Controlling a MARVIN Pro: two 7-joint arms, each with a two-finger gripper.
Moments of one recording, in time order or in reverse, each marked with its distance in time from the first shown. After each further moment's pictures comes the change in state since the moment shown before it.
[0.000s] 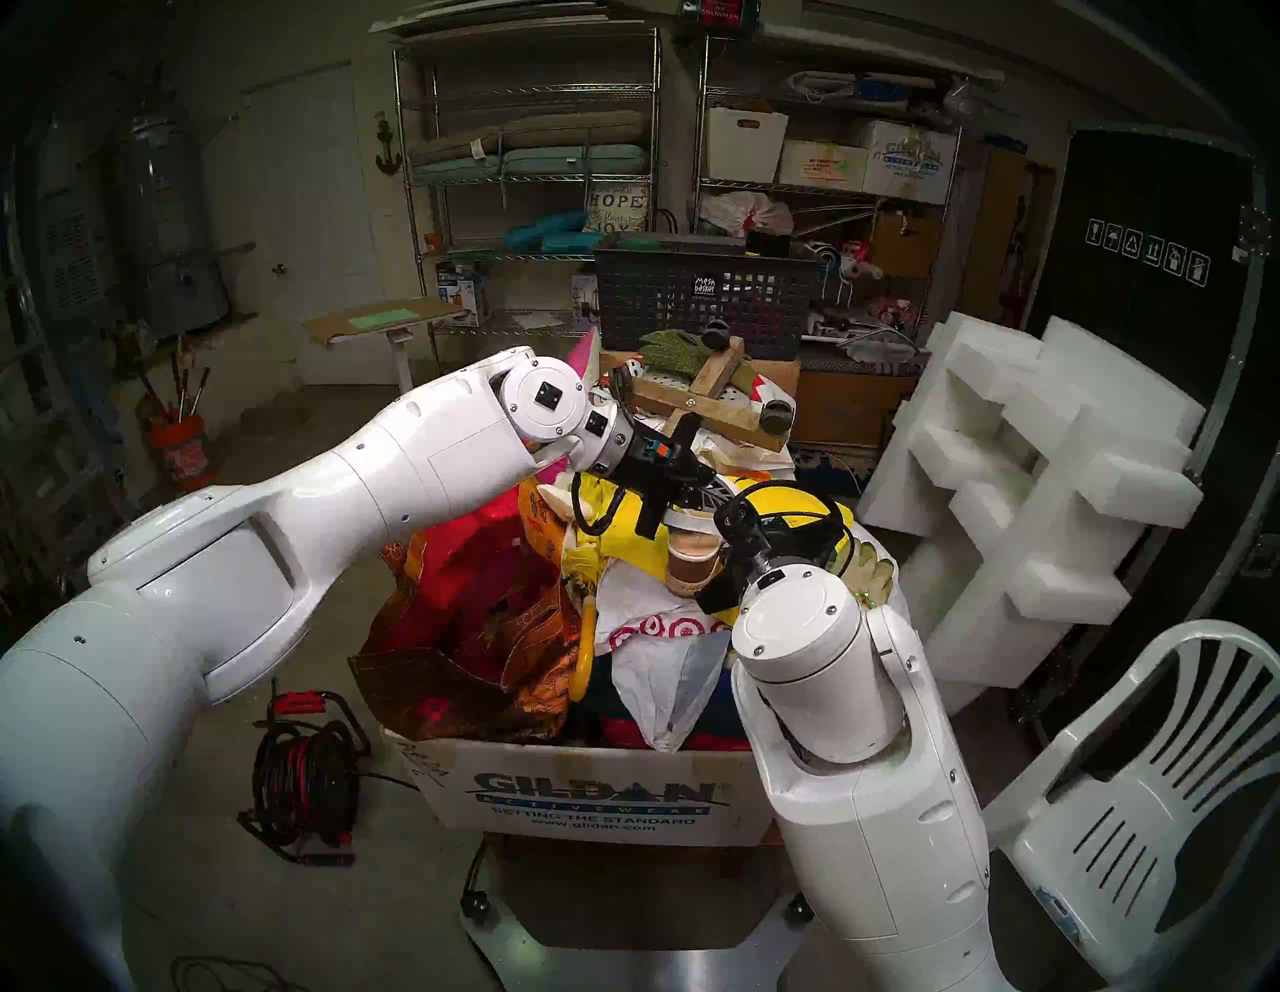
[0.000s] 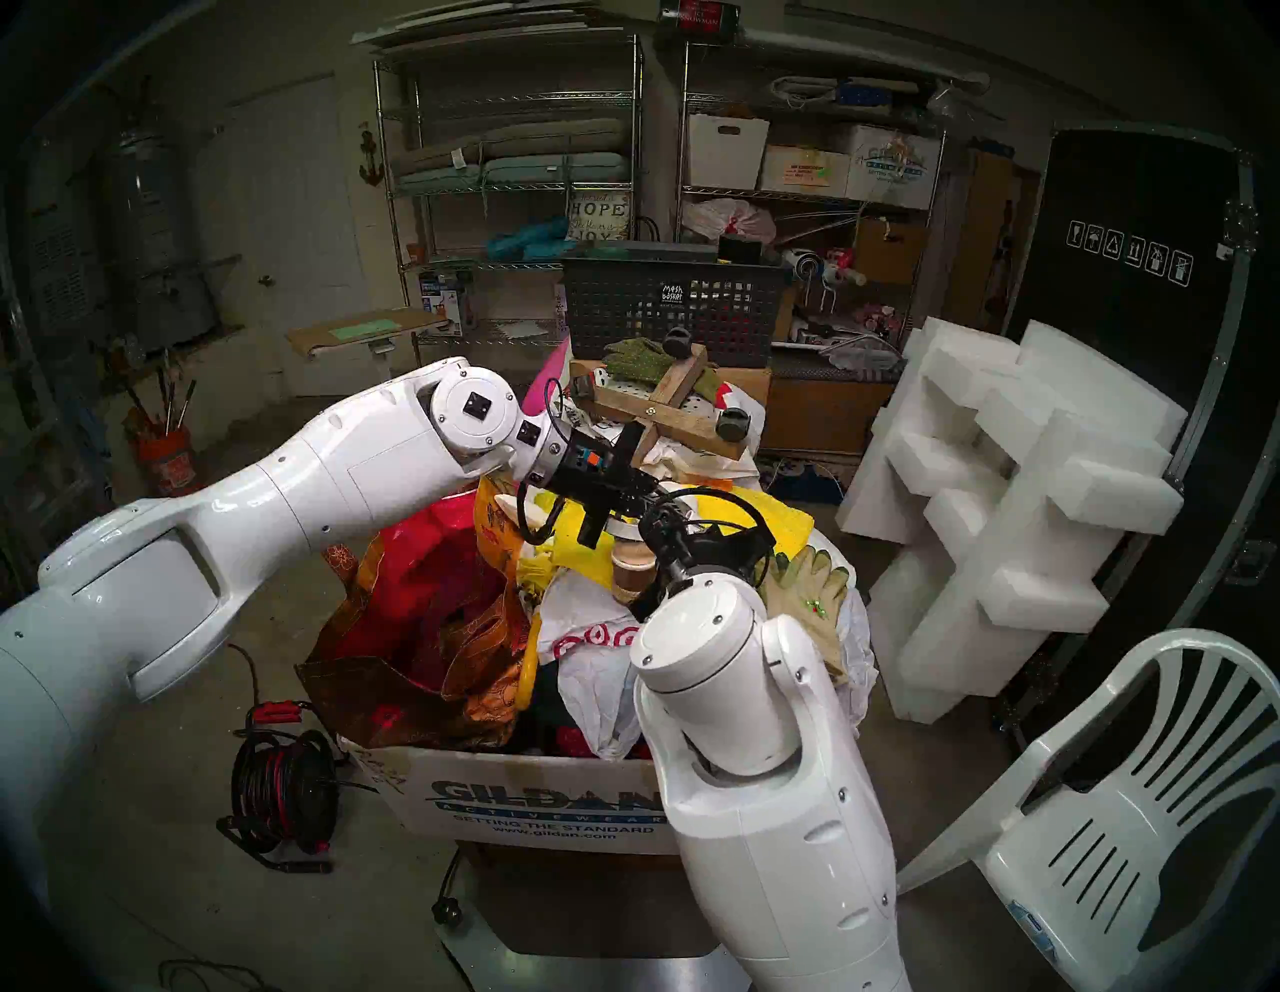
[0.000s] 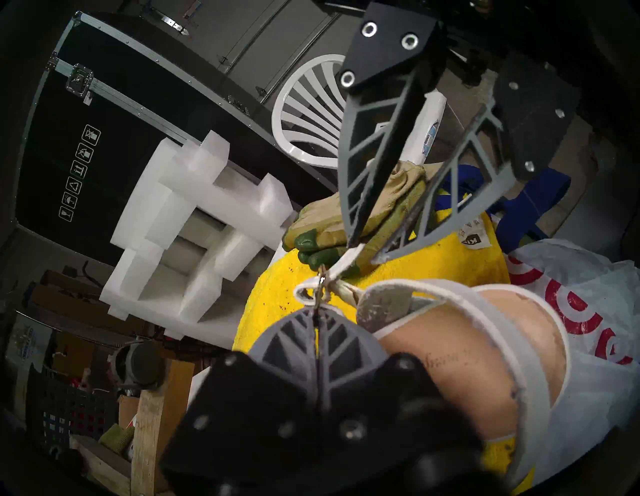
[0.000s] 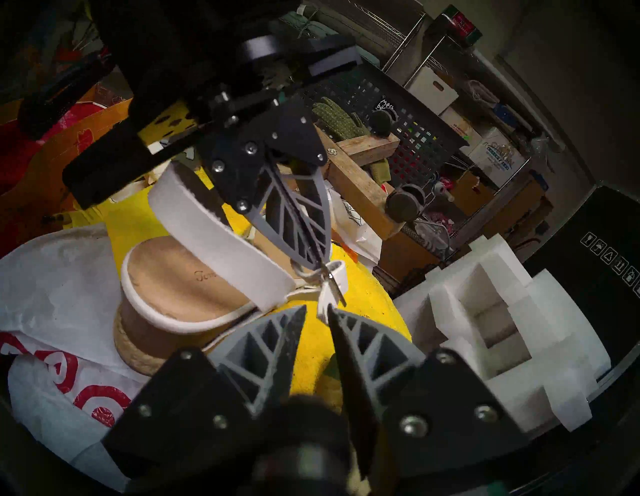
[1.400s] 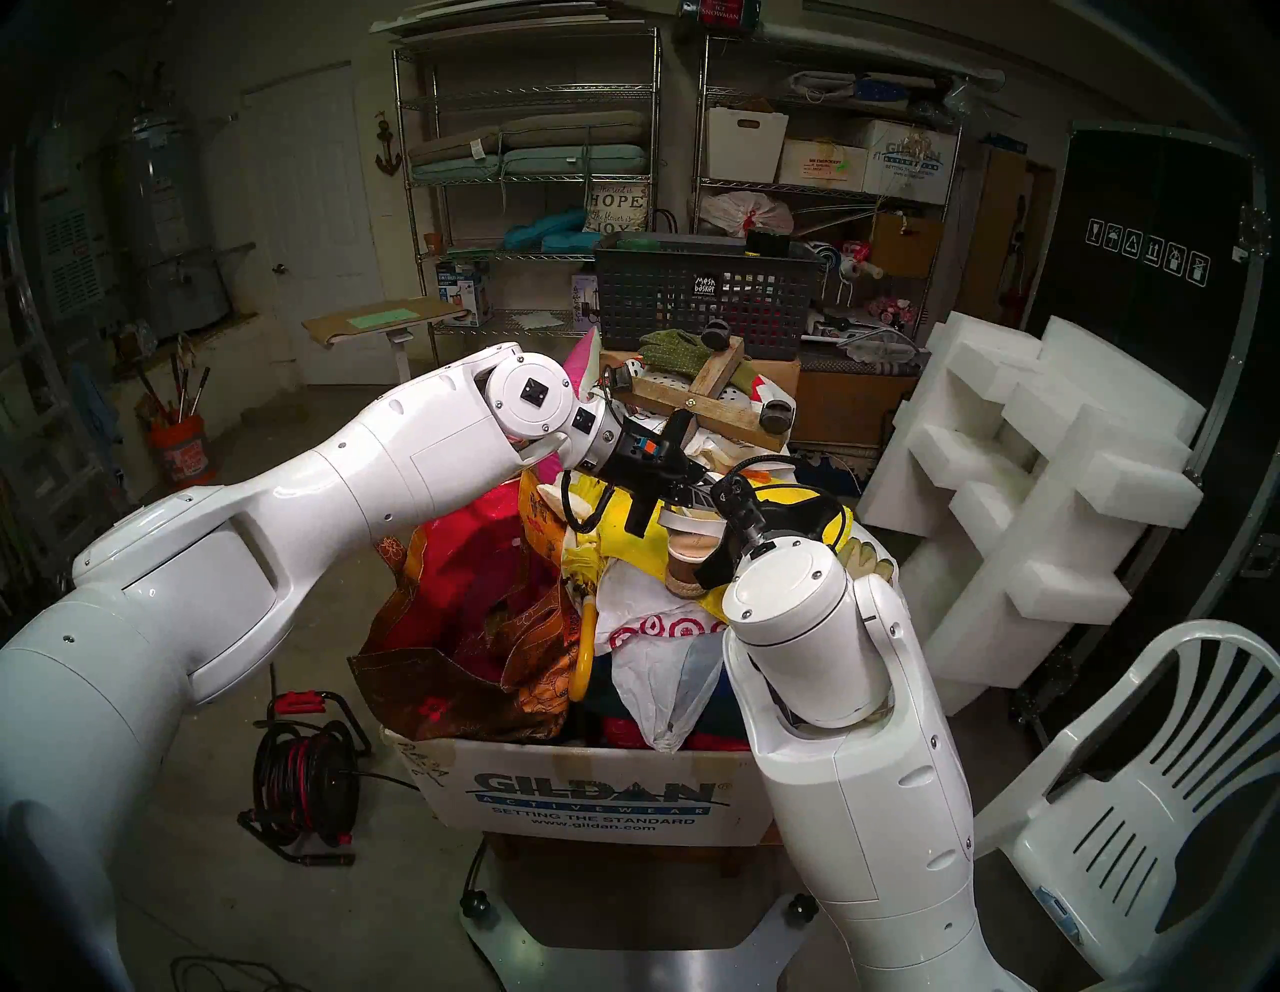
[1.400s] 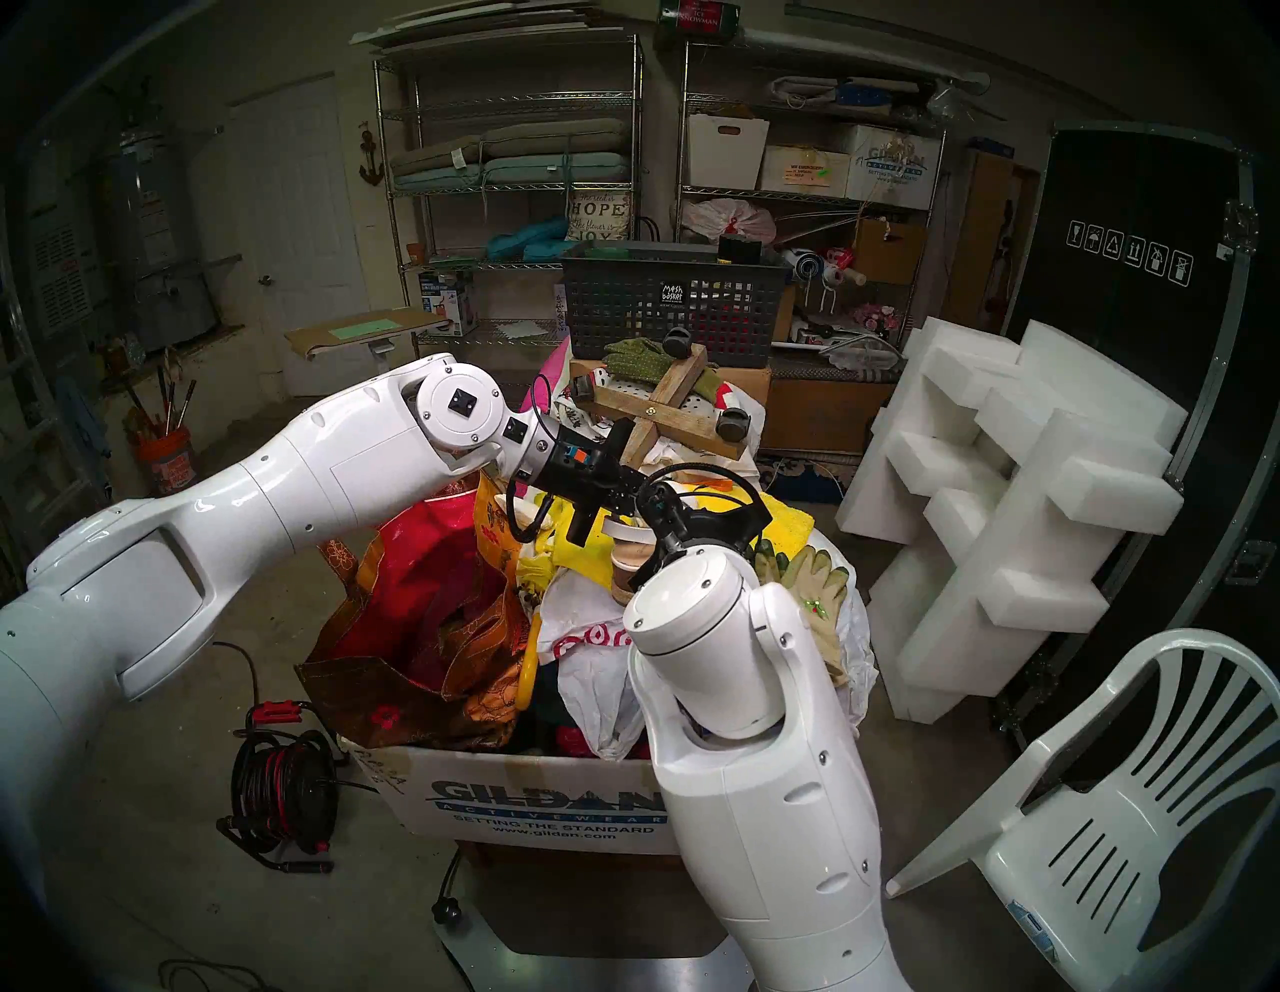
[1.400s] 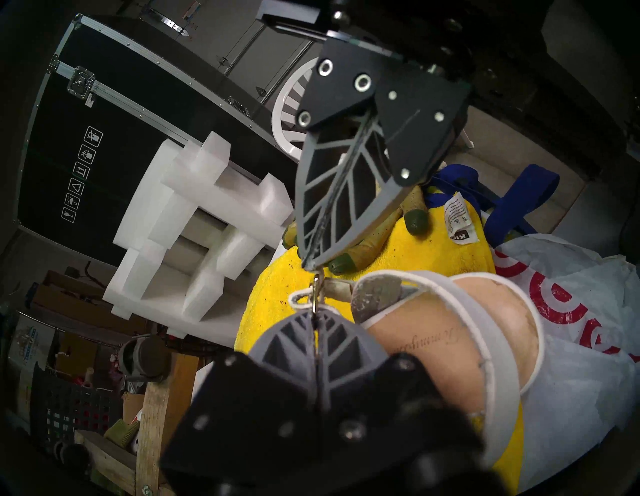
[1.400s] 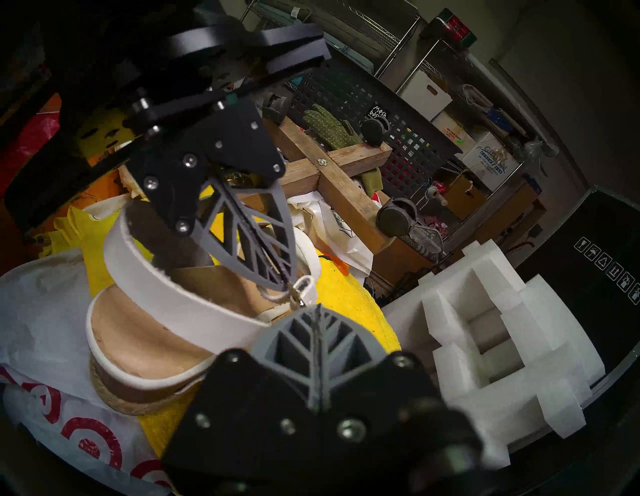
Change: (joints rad) left arm 0.000 0.048 -0.003 -0.046 -0.007 0.024 -0.001; right arm 0.060 -0.031 0.004 0.038 -0.046 0.000 0.037
